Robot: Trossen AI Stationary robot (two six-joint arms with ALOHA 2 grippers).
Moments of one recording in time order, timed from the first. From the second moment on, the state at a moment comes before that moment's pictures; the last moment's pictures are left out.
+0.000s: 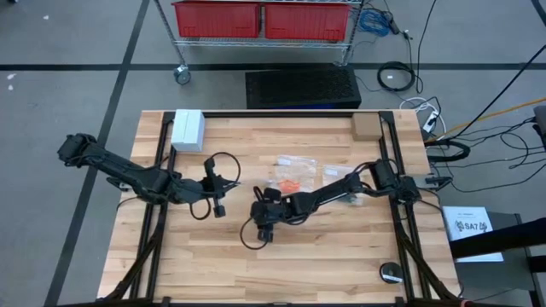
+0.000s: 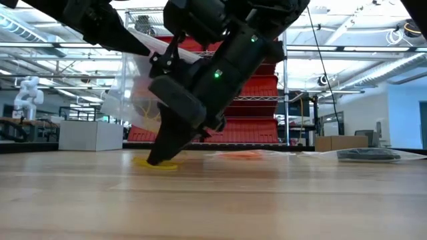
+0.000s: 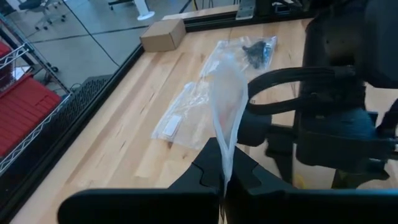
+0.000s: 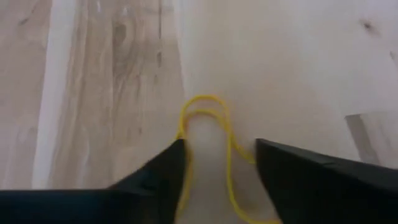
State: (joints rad) left arm -0.32 0.97 0.55 -0.04 -0.59 -0.05; right arm 0.21 2.23 1.47 -0.17 0.17 0.33
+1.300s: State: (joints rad) left arm -0.32 0.97 0.55 -0.04 -0.54 -0.05; right arm 0.37 2.23 2.20 -1.03 0.74 0.05
